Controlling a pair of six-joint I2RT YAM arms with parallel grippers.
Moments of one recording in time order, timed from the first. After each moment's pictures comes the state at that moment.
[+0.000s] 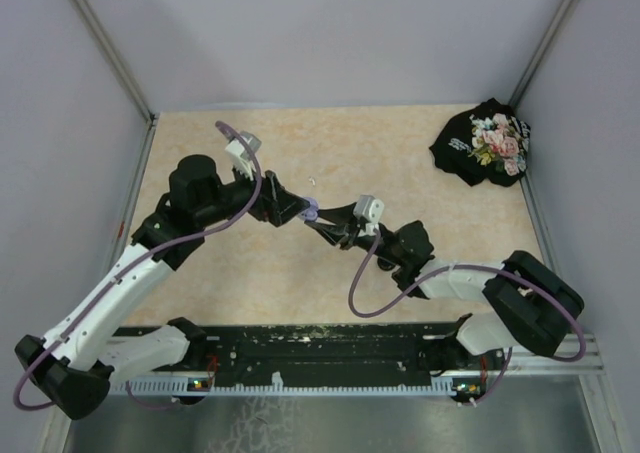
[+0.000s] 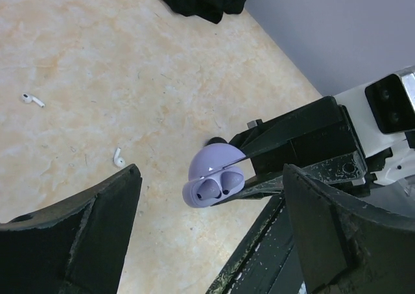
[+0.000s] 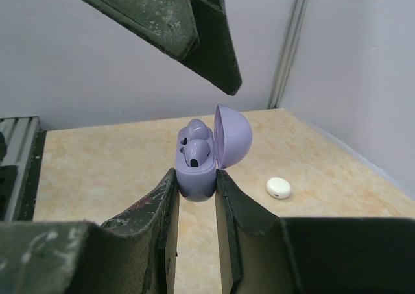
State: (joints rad) left arm -0.61 1.01 1.05 -0.27 0.31 -0.36; right arm 0.80 1.36 0.43 1.29 -0.38 -0.02
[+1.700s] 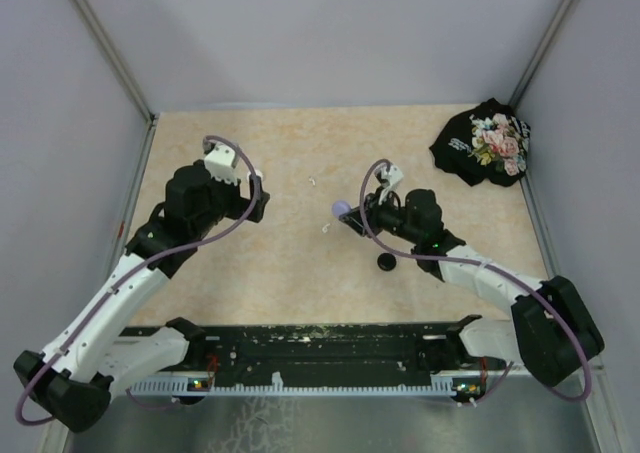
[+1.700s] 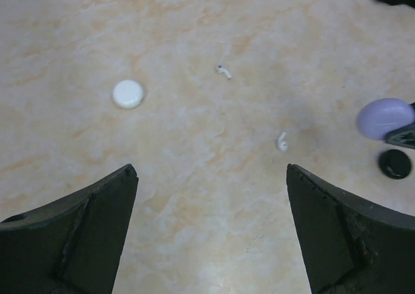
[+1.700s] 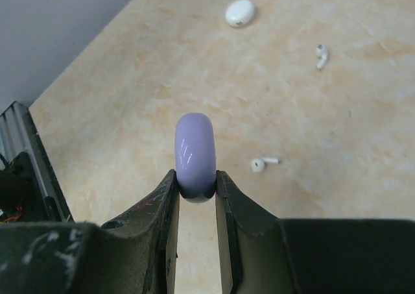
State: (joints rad) left arm -0.53 0.95 0.99 -0.39 -0.08 -0.11; right arm 0.55 1.21 0.54 0.52 -0.43 0.32
